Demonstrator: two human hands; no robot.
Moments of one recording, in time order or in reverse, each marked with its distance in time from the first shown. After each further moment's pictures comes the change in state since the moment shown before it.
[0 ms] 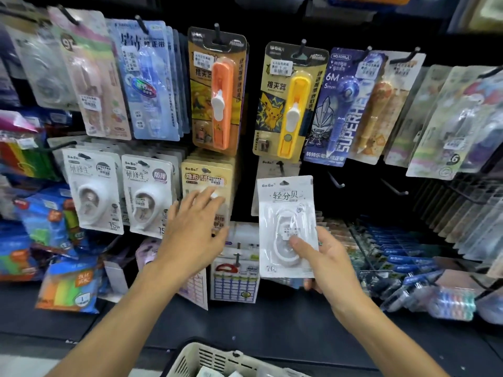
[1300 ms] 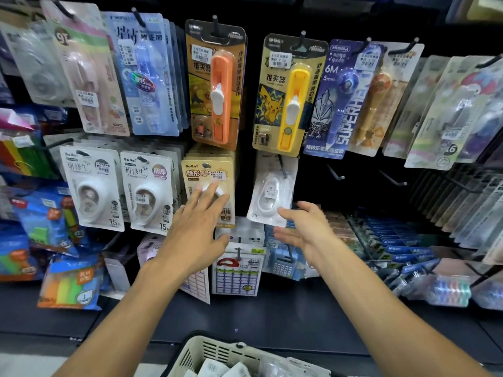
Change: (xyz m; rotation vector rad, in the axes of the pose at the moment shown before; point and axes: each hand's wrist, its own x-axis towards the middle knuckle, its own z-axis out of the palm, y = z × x) left_hand -0.001 -0.012 0.010 -0.032 -0.136 0.058; right_hand 0.059 -0.014 0.027 0.159 0.150 0.283
